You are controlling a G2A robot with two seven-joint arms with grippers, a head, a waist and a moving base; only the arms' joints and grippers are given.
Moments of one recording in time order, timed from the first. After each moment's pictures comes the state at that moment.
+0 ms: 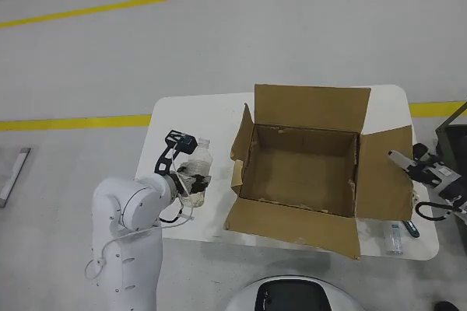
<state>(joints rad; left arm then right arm) 0.95 -1.40 -1.49 -1.89 1.12 -0.27 -1.54 -1.54 -1.09 1.89 -1.86 -0.34 -0.37 0.61</state>
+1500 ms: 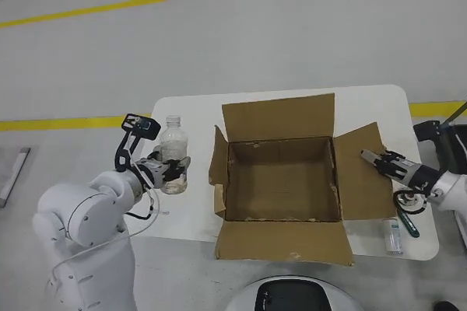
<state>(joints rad) 0.92 -1.35 -1.62 -2.08 0.93 -0.22 -1.53 -1.37 -1.06 1.75 -1.85 -0.30 -0.24 0.80</state>
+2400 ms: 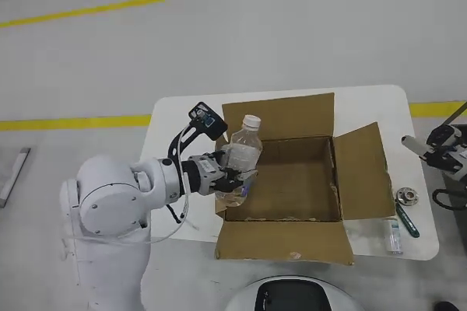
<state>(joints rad) 0.77 -1.31 -1.38 -2.02 0.47 -0.19 -1.54 -1.52 -1.04 1.98 -2.01 -0.36 -0.25 0.67</state>
